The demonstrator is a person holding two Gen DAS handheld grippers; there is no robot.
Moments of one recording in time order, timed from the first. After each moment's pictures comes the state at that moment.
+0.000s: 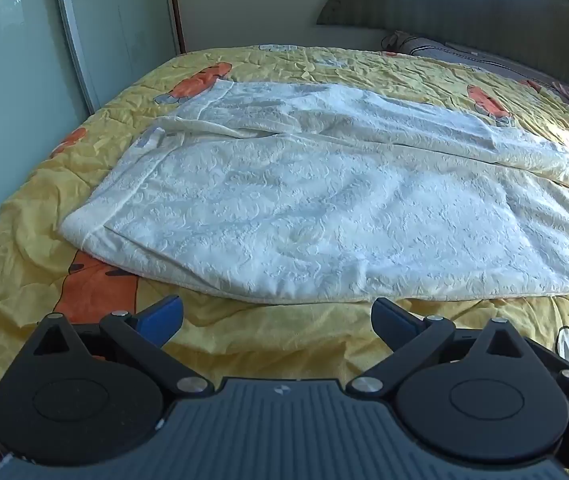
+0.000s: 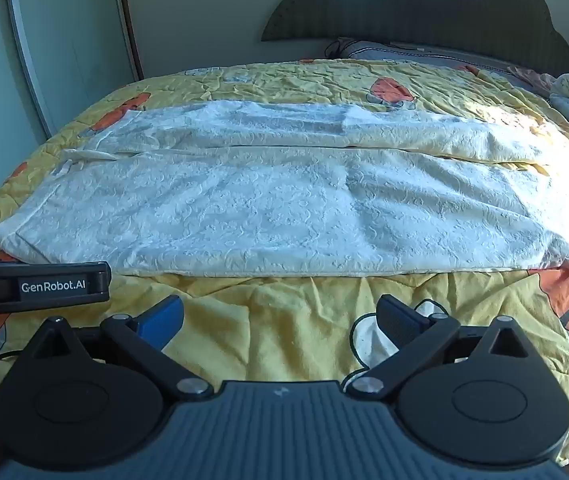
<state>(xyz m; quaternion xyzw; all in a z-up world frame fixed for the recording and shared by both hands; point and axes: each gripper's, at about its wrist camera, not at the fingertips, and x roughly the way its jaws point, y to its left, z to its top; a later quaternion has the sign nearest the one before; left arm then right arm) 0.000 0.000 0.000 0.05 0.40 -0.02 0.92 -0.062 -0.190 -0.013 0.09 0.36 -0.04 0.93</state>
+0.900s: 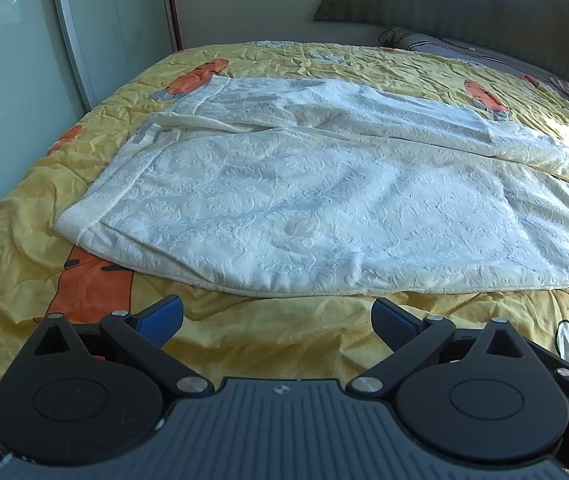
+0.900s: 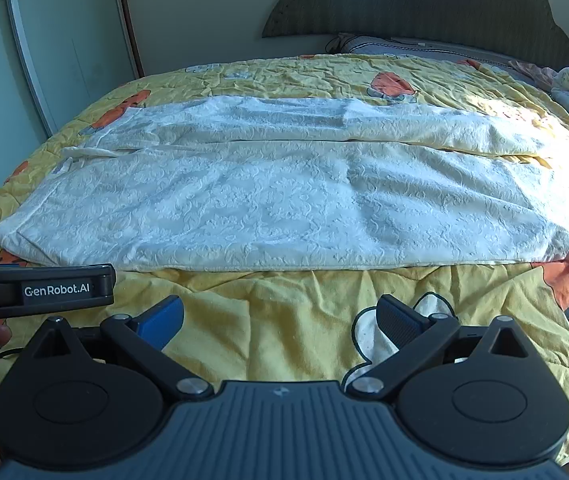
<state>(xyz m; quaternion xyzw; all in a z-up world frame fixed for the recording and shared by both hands) -0.002 -0.003 -0.006 0.06 0.40 -0.02 0.91 -0.061 -0.193 -0.015 0.10 0.36 -0.04 0.93</state>
